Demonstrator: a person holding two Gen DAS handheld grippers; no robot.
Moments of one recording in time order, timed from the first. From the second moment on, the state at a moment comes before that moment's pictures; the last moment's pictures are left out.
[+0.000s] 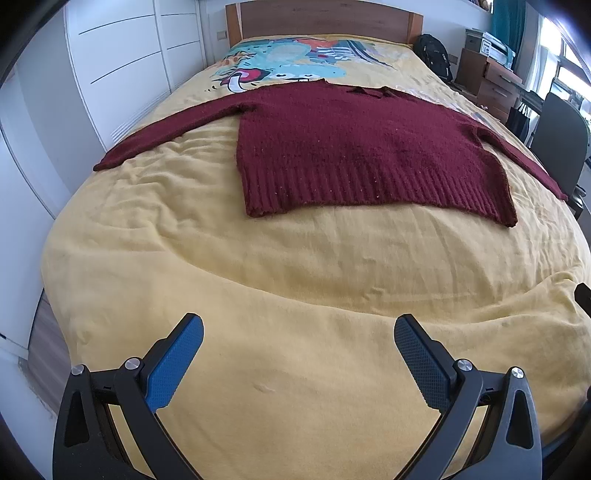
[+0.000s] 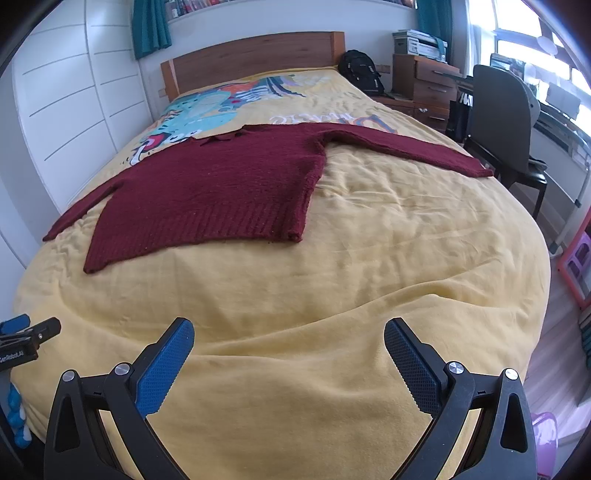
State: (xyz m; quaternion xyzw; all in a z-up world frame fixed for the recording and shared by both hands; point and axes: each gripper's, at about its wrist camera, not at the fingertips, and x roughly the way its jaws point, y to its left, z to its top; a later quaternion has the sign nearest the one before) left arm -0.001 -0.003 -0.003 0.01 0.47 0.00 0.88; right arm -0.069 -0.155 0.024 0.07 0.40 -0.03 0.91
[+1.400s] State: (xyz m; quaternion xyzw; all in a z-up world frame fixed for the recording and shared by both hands) left arm -0.002 -0.001 -0.005 0.00 0.49 -0.02 0.87; right arm -0.072 -0.157 0.022 0.07 0.40 -0.03 0.91
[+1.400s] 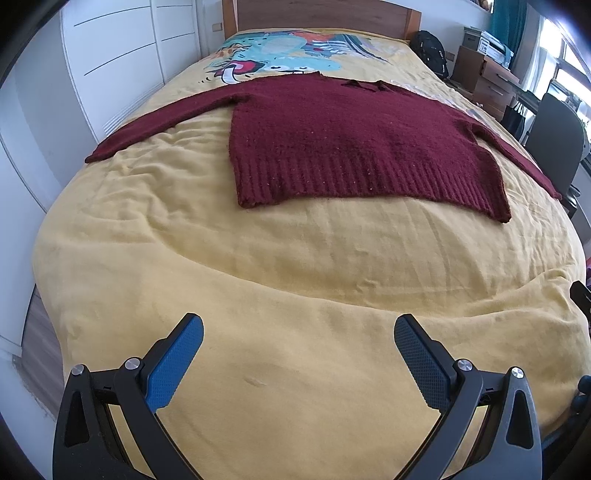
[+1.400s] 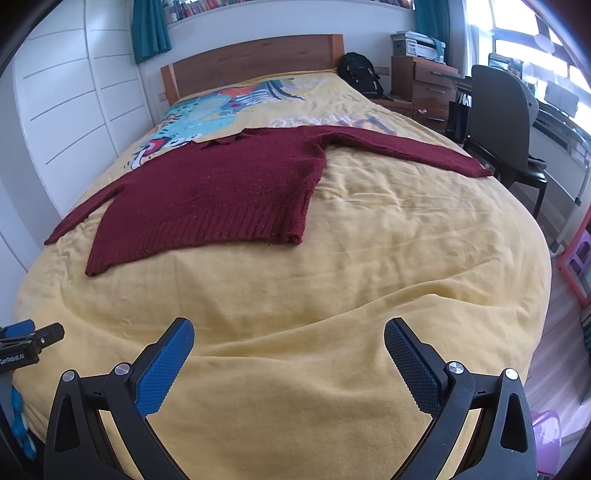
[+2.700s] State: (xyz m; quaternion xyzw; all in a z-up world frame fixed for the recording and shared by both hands) left arm 0.011 0.006 -0.005 0.01 0.49 -0.01 0.87; right arm -0.064 -0.165 0.022 0.10 0.41 -0.03 0.91
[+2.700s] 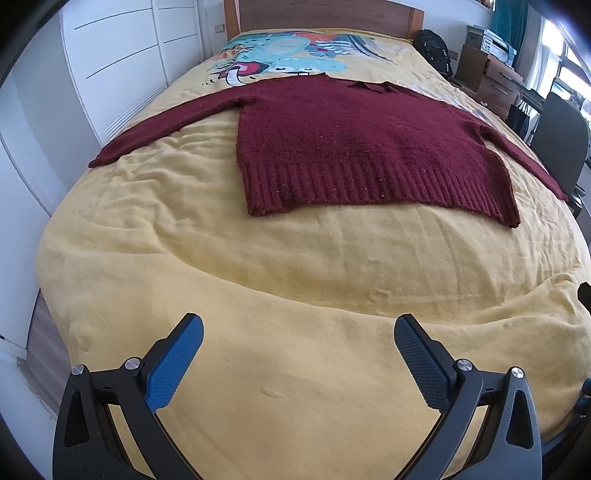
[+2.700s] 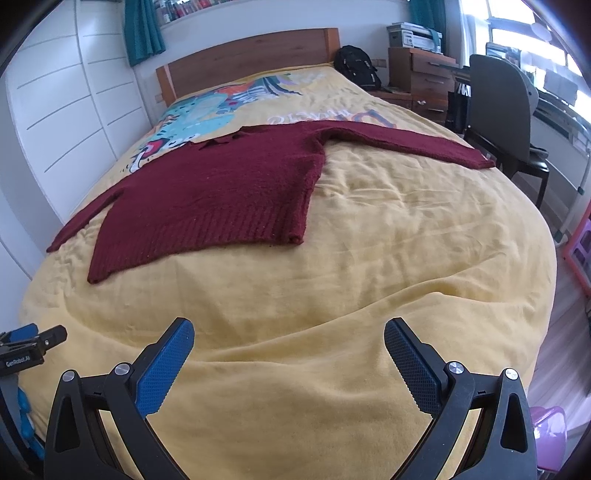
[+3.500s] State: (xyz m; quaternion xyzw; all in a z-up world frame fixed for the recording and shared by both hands) left arm 0.019 0.011 -0.008 0.00 0.51 -0.01 0.86; right arm -0.056 -0.170 0.015 0.11 0.41 -0.03 0.90
